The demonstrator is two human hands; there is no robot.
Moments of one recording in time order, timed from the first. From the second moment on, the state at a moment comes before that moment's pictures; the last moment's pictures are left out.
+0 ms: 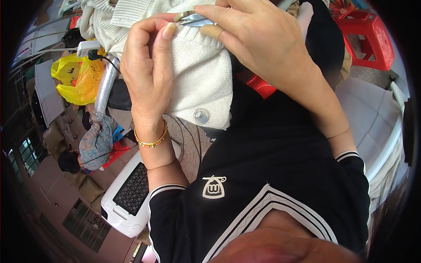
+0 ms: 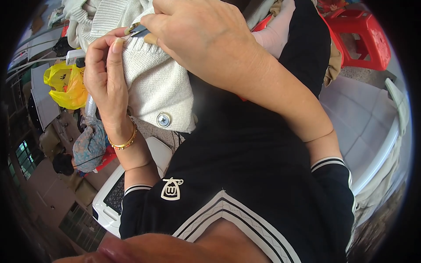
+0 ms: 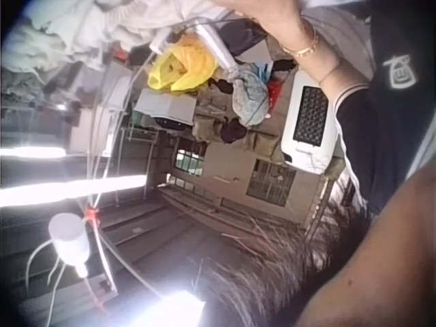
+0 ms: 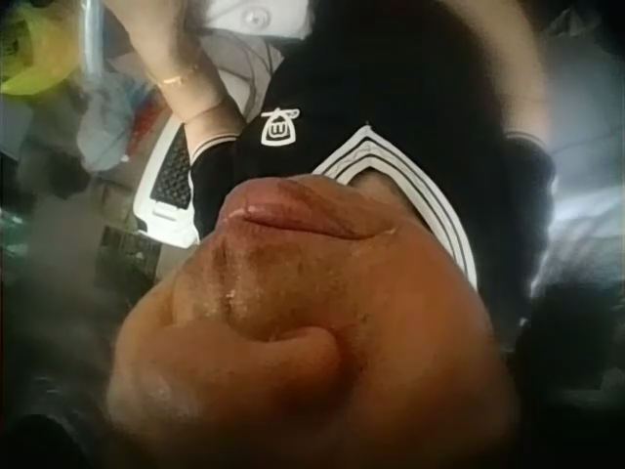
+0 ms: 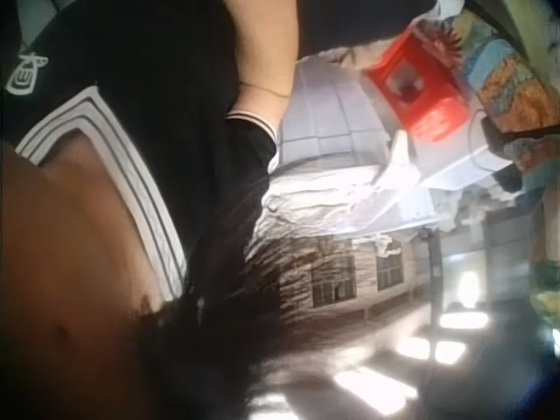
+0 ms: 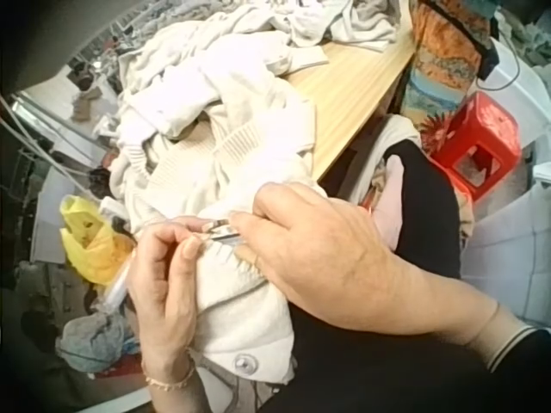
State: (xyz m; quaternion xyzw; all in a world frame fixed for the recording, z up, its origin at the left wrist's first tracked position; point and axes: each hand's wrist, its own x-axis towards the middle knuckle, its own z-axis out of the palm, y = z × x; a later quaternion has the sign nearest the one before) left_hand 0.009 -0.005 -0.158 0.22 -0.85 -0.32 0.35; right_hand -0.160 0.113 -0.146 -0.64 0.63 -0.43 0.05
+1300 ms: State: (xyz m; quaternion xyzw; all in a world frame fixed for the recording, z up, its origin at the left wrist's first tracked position) left_hand 0.013 -0.002 -0.164 0.23 -0.81 -0.38 0.38; right_hand -0.165 0.097 -0.187 -0.67 0.55 -0.44 -0.22
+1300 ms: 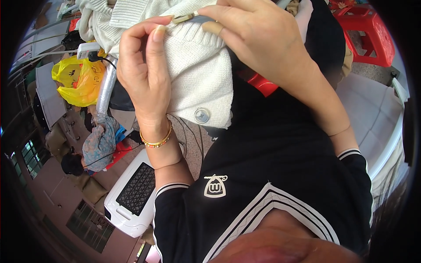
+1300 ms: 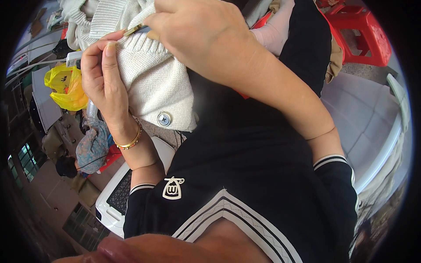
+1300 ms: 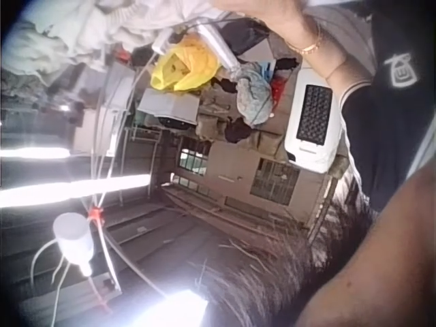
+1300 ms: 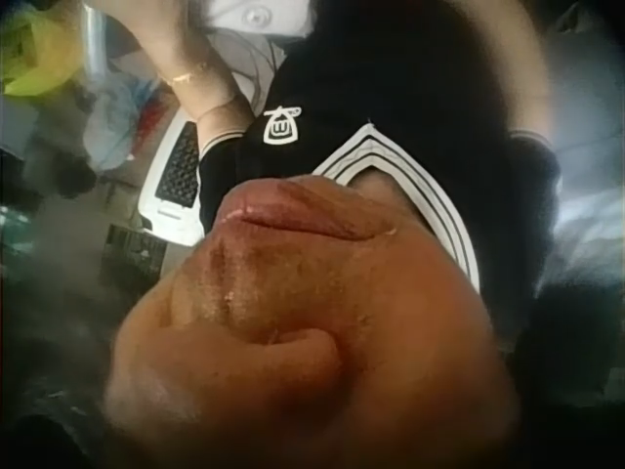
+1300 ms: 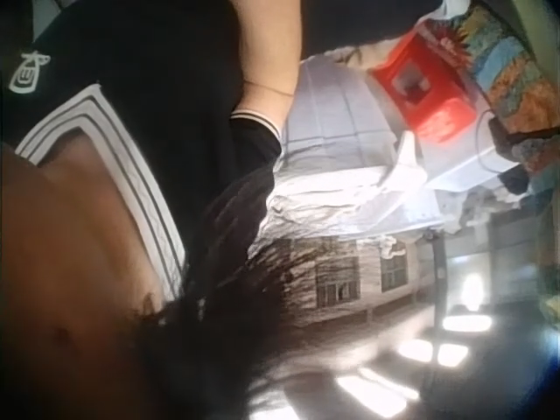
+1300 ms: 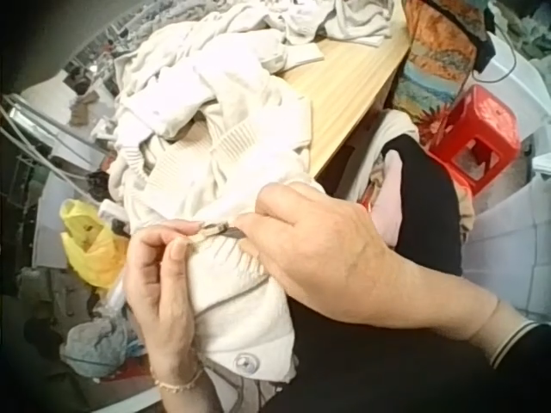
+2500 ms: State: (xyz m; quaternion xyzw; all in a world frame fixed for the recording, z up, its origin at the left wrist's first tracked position) left_hand 0.090 -0.010 -0.158 0.21 -0.89 0.11 0.39; right_hand -0.223 0.154 -0.170 -0.74 0.50 -0.43 -0.15
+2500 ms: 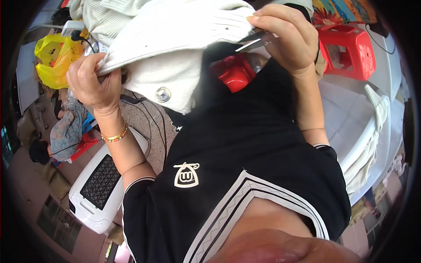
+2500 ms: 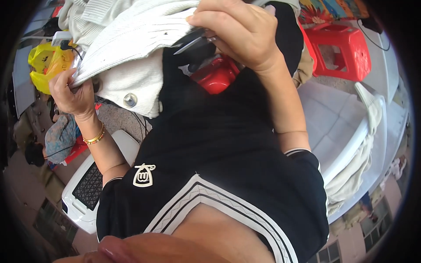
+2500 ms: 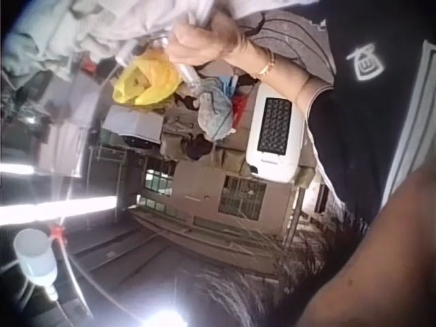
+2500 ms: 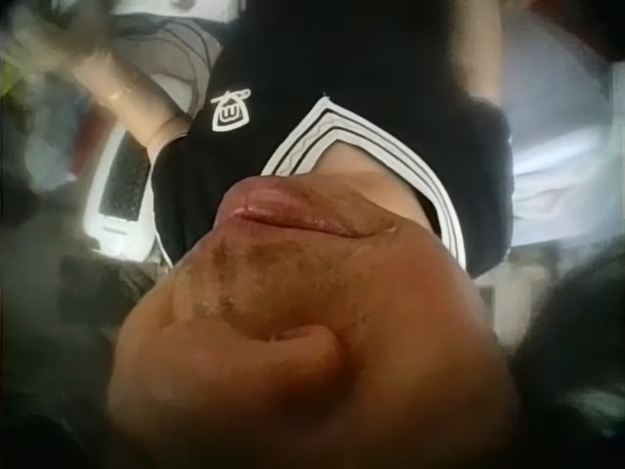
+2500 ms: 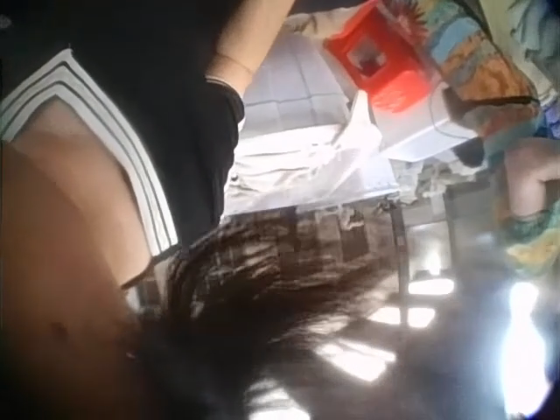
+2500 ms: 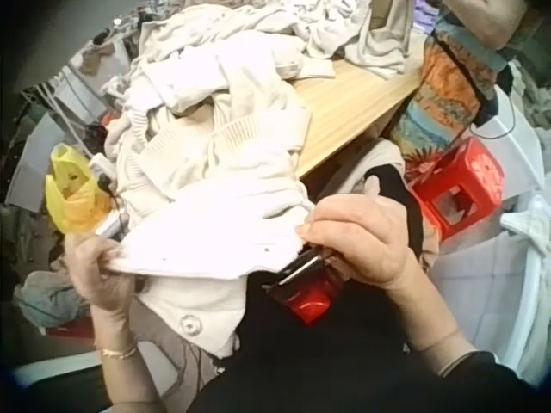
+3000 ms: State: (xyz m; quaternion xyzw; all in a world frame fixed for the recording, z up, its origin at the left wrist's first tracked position) left_hand 0.106 0.009 -0.161 0.16 -0.89 0.19 0.38; right_hand -0.215 0.121 -0.197 -0.70 0.37 -0.58 -0.21
